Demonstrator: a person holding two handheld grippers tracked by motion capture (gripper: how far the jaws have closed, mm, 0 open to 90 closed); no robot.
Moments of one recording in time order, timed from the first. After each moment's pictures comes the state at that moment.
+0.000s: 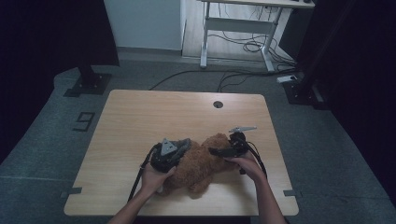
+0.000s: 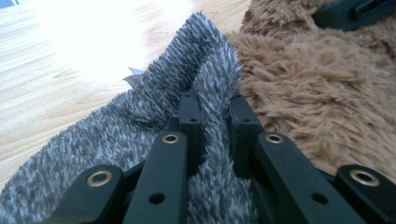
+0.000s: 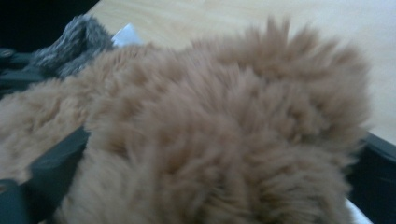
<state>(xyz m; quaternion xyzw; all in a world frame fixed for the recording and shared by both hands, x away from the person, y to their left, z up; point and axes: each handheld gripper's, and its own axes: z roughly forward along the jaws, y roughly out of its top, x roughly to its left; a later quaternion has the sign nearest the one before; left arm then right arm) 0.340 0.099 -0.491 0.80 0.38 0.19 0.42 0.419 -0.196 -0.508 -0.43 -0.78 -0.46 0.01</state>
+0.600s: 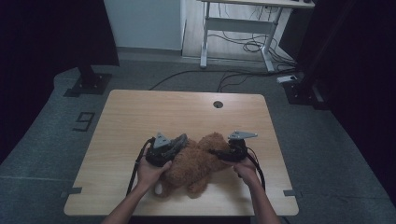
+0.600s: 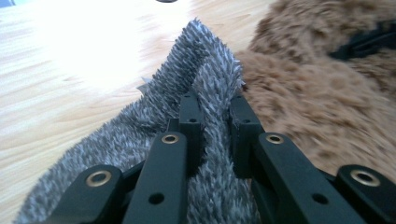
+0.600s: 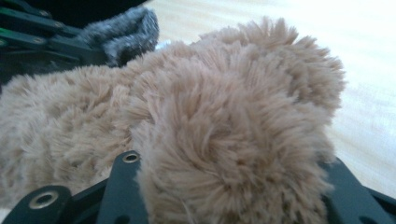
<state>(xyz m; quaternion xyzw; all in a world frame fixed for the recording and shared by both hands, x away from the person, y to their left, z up) 0.358 0.119 -0.477 0.79 0.40 0.17 0.44 0.388 -0.186 -0.494 -0.36 -0.78 -0.51 -0.08</state>
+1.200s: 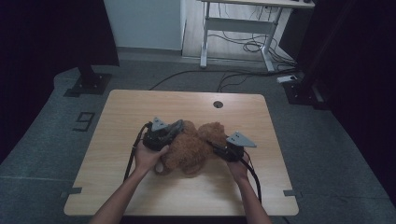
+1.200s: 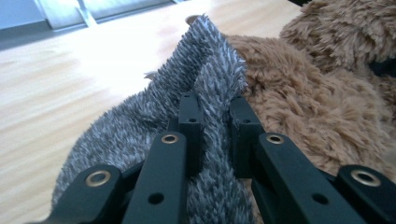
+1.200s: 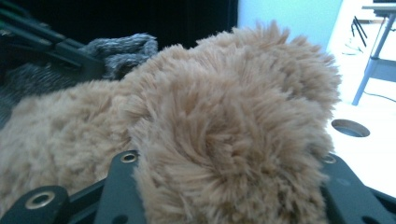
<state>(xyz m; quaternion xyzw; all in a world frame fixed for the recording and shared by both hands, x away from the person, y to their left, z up) 0.387 0.121 -0.454 0.79 0.40 0.19 0.43 0.378 -0.171 -0.499 -0.33 -0.70 -0.58 -0.25</state>
